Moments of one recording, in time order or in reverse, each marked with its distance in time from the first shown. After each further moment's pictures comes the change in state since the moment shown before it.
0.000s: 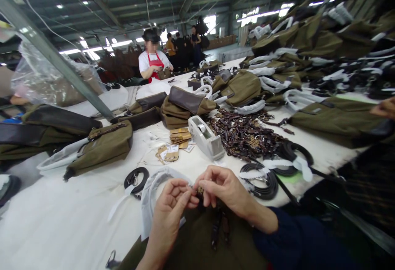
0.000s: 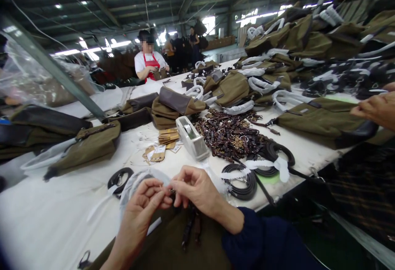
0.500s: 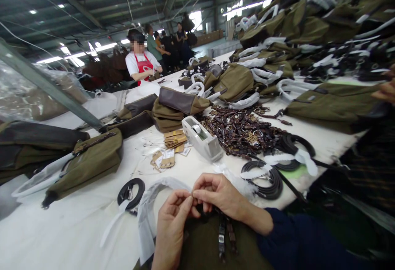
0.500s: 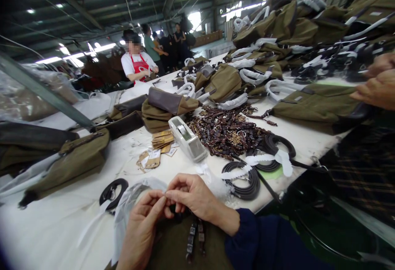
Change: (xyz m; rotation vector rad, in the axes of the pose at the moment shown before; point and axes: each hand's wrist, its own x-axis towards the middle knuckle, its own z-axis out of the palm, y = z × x) left_hand 0.017 -0.021 0.003 0.049 0.001 -0.074; right_hand 0.016 0.035 0.000 0.146 0.020 0.141
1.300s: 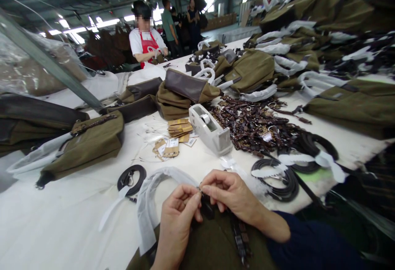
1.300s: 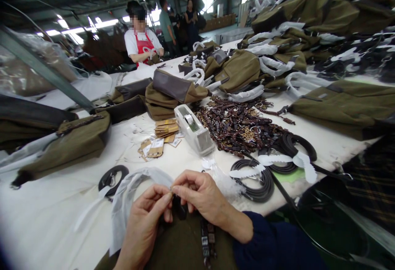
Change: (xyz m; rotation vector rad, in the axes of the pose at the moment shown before) left_hand 0.001 0.000 -0.001 0.008 0.063 -0.074; right_hand -0.004 0.002 -0.002 -0.123 0.044 0.000
